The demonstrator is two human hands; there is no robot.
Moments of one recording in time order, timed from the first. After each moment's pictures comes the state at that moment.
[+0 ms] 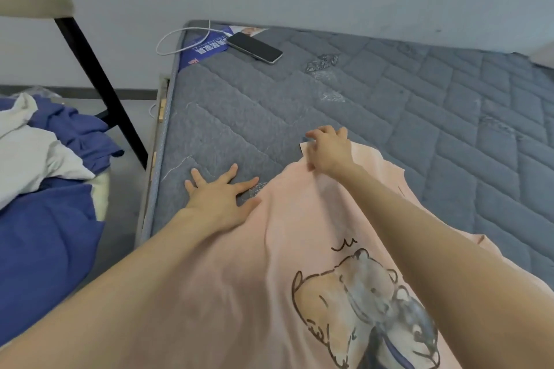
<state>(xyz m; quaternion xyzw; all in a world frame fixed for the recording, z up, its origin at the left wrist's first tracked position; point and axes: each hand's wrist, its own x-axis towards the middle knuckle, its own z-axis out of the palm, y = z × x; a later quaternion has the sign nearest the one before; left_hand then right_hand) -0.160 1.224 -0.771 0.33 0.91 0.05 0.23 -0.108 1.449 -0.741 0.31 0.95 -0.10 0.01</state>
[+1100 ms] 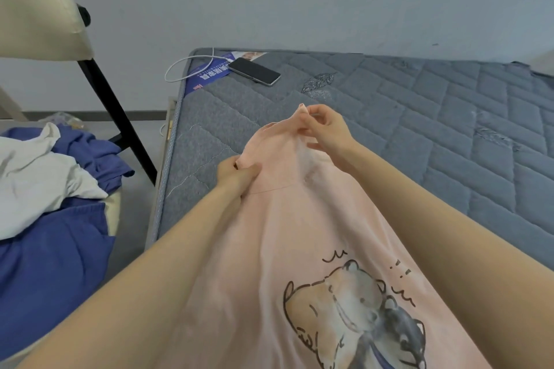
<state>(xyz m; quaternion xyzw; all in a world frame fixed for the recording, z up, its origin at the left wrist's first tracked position) -0.163 1.281 -0.716 -0.02 0.72 0.64 0.26 -0.113 1.444 -0.664 0.26 0.74 -0.59 -0.16</state>
